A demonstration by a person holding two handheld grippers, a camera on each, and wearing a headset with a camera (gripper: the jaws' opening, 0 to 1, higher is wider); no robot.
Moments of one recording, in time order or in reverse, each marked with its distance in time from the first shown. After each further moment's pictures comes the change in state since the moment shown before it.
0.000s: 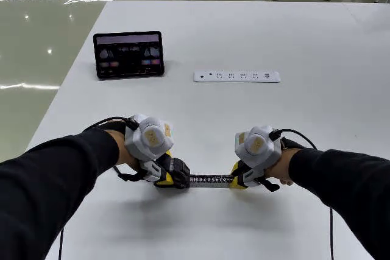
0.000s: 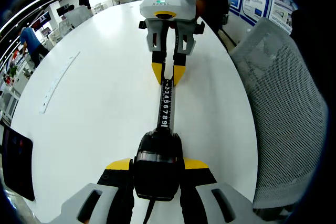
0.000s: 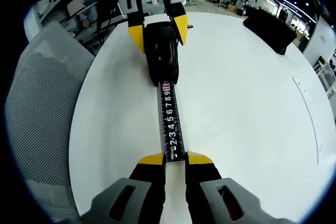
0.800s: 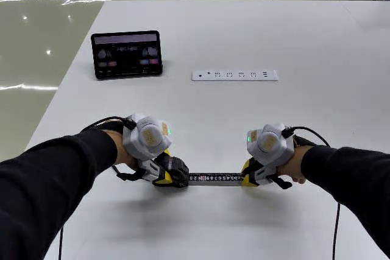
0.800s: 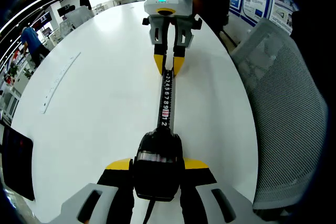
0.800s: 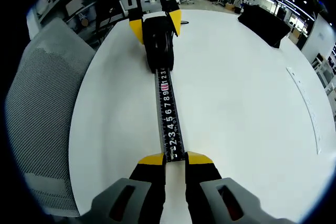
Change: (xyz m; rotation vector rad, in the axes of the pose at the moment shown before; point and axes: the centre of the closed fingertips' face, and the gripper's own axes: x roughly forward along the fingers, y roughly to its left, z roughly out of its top) left arm 0.001 -0.001 0.001 -0.003 -0.007 0.005; right arm -0.014 -0.005 -0.026 0.012 0.010 -0.008
